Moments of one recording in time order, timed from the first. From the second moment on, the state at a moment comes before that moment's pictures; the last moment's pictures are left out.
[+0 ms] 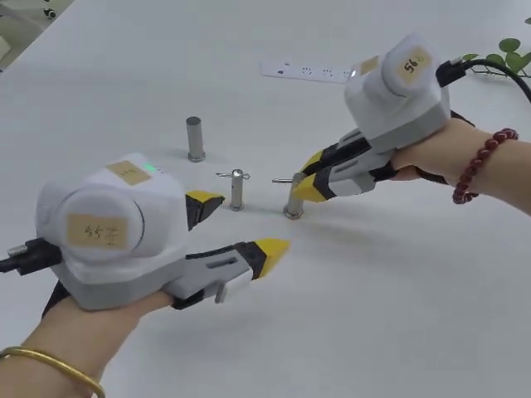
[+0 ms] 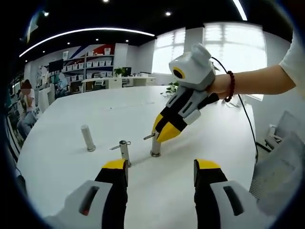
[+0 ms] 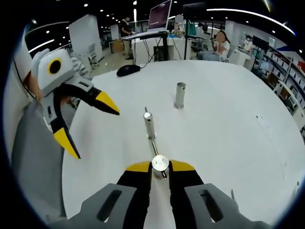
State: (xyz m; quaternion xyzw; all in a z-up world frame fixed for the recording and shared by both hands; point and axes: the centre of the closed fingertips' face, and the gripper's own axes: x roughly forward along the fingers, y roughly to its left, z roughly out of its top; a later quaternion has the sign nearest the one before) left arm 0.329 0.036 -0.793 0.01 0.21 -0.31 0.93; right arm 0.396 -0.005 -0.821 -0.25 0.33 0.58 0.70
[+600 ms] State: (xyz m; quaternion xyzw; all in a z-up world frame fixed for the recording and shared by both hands) left arm 0.321 0.035 -0.779 0.01 0.19 -0.32 0.93; right arm 0.399 -0.024 -0.795 -0.17 0.33 0.56 0.74
